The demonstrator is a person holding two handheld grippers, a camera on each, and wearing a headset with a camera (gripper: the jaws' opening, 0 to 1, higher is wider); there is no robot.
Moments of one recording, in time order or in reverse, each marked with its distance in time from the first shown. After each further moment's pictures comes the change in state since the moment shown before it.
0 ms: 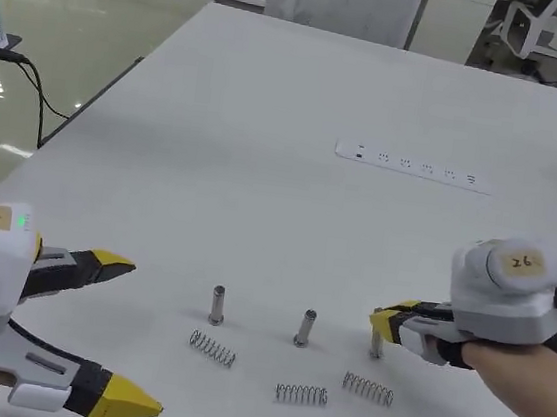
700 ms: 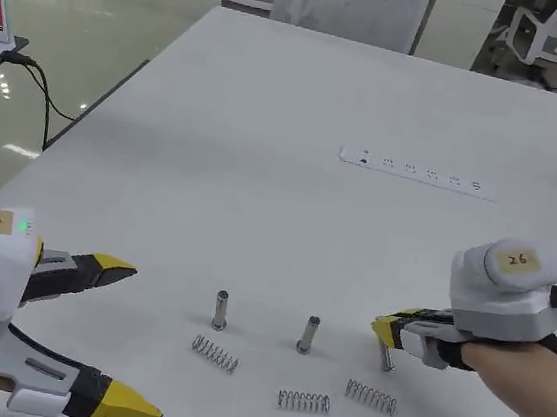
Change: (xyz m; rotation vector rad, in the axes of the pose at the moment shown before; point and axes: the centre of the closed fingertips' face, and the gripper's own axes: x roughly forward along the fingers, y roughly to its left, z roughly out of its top) left arm -0.003 0.000 -0.003 -0.001 0.006 0.000; right arm 0.003 0.000 -0.005 0.032 0.039 0.011
